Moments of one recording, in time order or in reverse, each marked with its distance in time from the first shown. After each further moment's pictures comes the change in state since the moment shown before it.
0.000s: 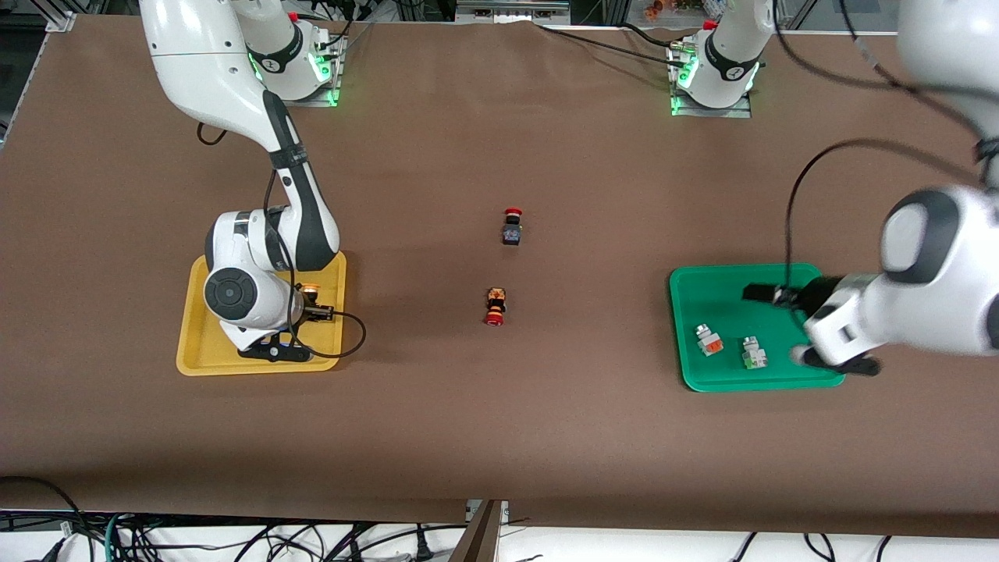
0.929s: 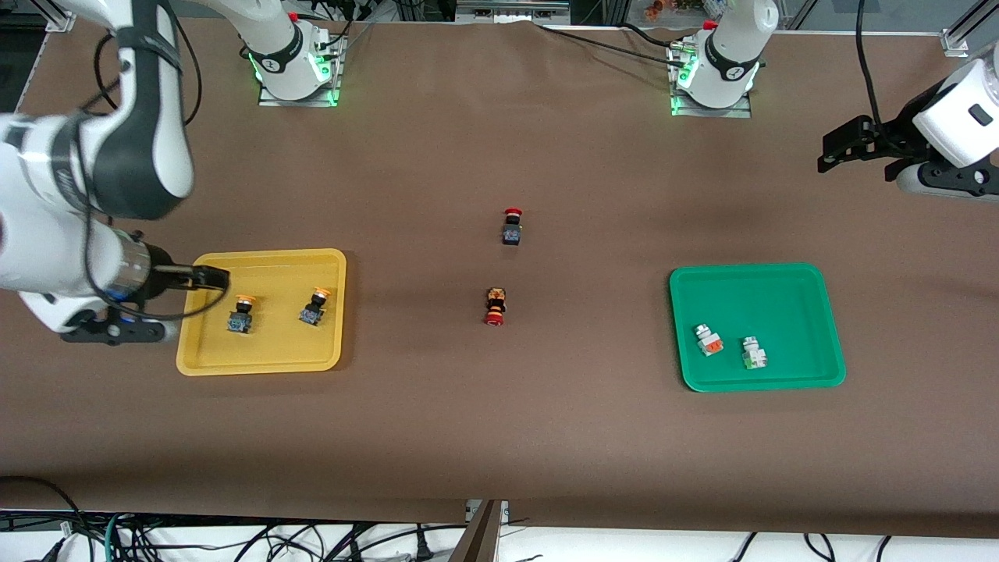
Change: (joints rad) left arm -0.070 -0.529 0.089 -0.360 0.034 -0.002 -0.068; right arm -0.021 -0.229 -0.202 0.367 0.000 -0.601 -0.226
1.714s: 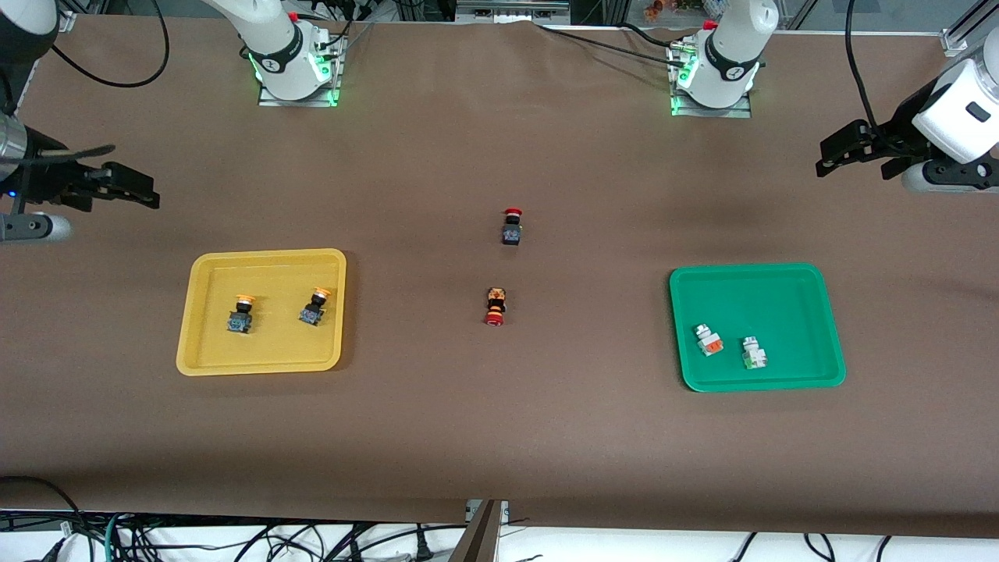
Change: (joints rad) left arm -0.075 -0.032 0.087 -0.054 0.000 0.061 -0.049; right arm -0.275 -0.330 0.337 -0.137 -0.181 -0.091 -0.011
